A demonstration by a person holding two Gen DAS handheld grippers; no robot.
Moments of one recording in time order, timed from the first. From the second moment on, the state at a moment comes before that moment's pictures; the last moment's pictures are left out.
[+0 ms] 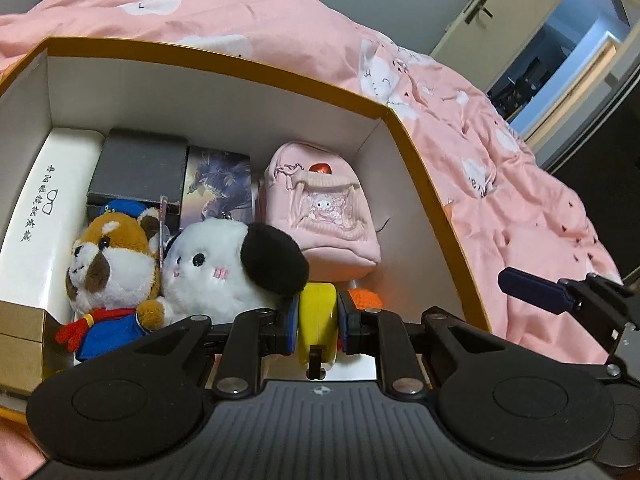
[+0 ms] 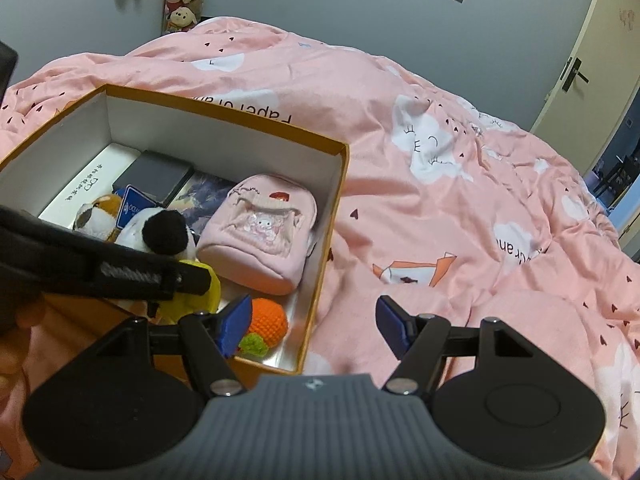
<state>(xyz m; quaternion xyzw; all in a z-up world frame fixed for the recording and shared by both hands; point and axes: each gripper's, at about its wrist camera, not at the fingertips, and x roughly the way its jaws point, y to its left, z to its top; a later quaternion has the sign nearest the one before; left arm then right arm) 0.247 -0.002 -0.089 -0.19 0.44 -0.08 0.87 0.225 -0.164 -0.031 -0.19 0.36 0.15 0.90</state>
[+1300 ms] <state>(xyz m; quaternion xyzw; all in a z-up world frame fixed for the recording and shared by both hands) 0.127 0.019 0.026 -0.08 0.22 0.07 0.97 0.172 -0.165 0.030 -0.07 0.26 0.20 0.94</state>
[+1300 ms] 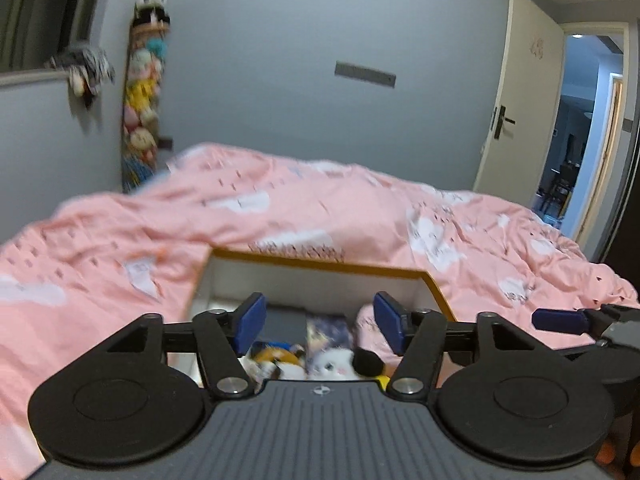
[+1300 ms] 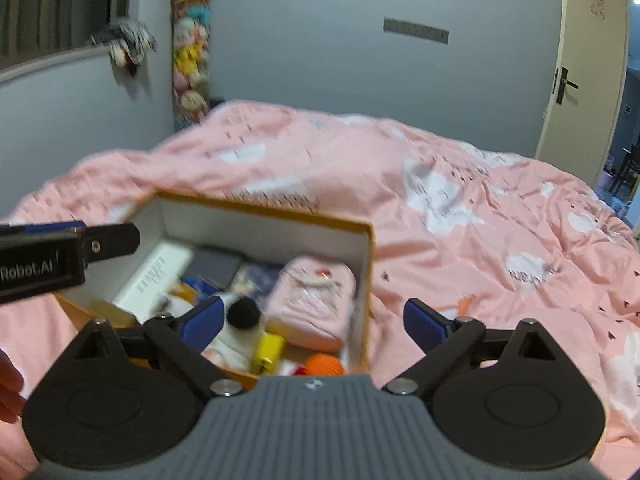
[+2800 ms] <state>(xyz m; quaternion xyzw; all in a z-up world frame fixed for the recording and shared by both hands) 0.103 0.035 -0.035 -0.06 0.29 0.15 0.94 0.164 -0.154 -0.028 -0.05 0.31 0.20 0.93</state>
